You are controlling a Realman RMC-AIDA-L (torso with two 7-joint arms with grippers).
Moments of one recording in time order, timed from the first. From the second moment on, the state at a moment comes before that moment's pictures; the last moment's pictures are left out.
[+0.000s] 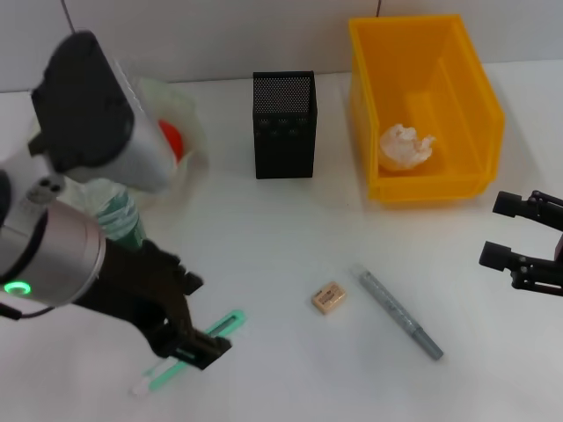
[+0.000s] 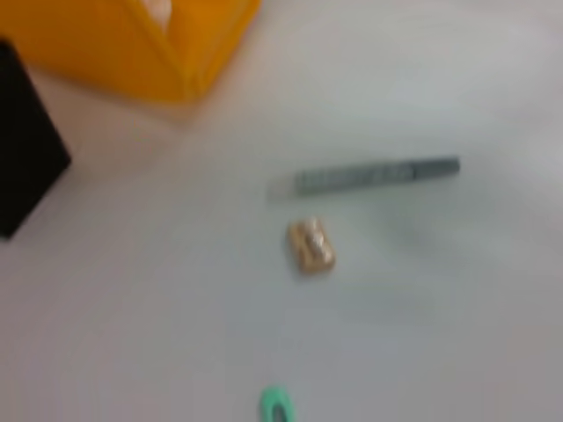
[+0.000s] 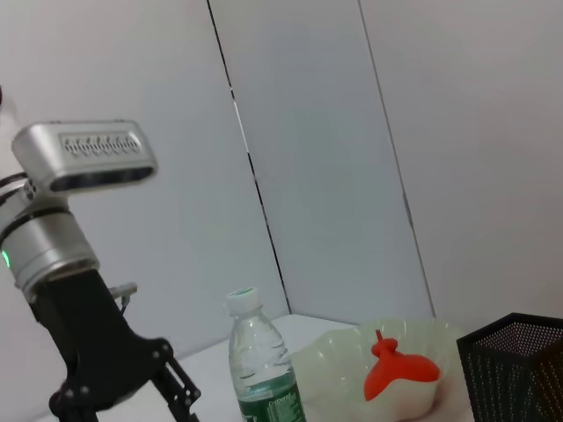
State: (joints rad) left arm -0.44 -2.07 1.59 1.79 2.40 1.75 -2.49; right arm 0.21 2.04 -0.56 -0.76 -1.77 -1.86 1.27
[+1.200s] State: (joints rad) left arm -0.64 -2.08 1.70 1.54 2.50 1.68 -2.73; right arm 0.22 2.04 -0.56 -0.76 -1.77 -1.86 1.27
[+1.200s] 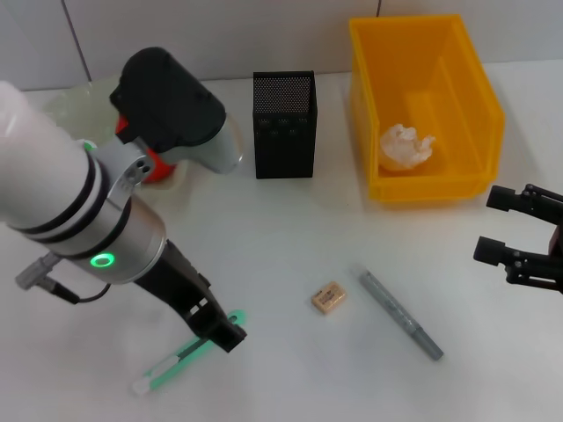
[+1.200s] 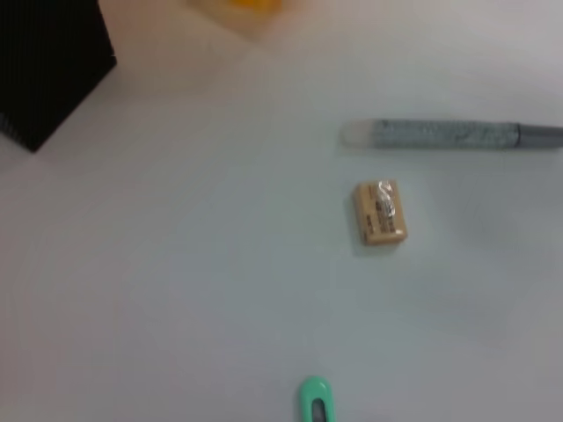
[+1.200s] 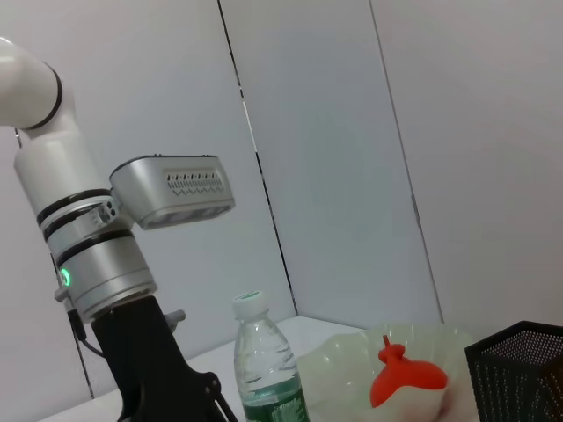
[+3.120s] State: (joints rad) left arm -0.75 -2.08 1.78 1.25 2.49 1.54 -2.69; right arm 0.21 2.04 -0.55 -0.76 -1.78 -1.85 1.27
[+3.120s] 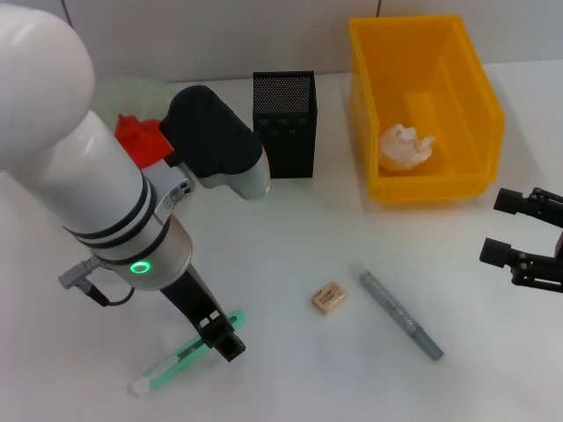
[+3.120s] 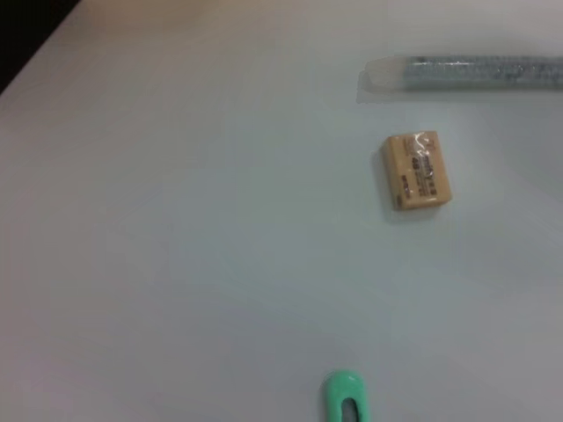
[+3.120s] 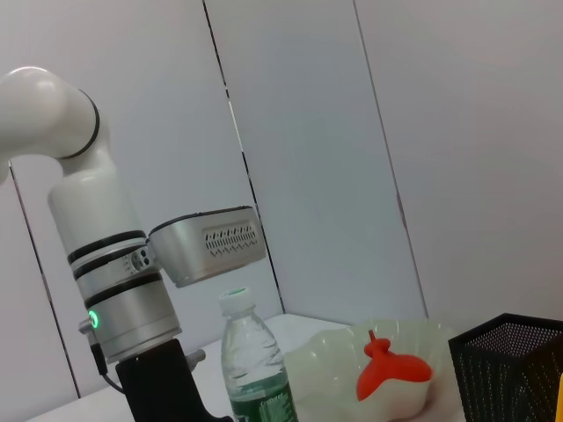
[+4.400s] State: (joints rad) left arm -0.76 -2.08 1.82 1.23 2.52 1.53 -2.69; right arm 0.21 2.04 -0.55 -0.75 -1.79 -1.85 1.27
